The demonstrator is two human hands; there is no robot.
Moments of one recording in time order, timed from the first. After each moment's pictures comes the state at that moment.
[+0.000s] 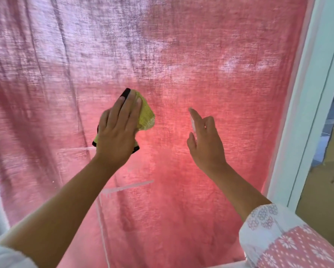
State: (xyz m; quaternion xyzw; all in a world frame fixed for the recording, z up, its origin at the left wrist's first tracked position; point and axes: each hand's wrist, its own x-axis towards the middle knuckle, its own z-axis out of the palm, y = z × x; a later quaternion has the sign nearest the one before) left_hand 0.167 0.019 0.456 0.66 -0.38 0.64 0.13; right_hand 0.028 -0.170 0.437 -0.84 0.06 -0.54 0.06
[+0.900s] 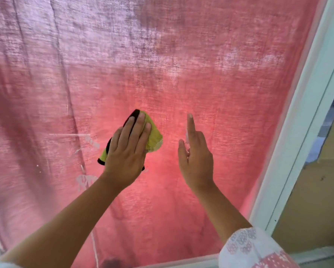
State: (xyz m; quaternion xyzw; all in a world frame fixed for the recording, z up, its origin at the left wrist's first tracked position) left_hand 0.161 -0.002 0.369 0.68 -0.41 0.60 0.12; right_hand 0.034 -0.142 0.380 -0.79 0.07 -0.60 0.12
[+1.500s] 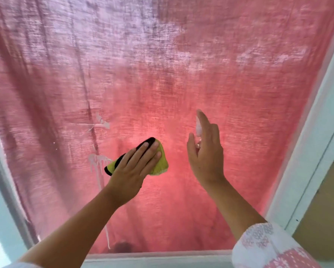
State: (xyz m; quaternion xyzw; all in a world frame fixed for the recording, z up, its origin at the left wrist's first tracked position) left_hand 0.157 0.021 0.286 0.68 -0.47 0.56 -0.01; right_hand 0.031 -0.151 0.353 -0.79 0.04 -0.59 0.17
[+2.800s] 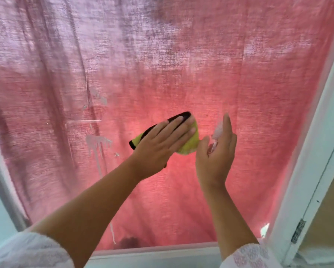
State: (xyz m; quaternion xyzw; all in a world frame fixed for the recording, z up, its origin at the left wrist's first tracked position) left_hand 0.146 -0.020 0.299 0.62 -0.52 0.58 -0.06; right_hand 0.039 -0.135 0.281 -0.65 0.14 -0.68 0.29
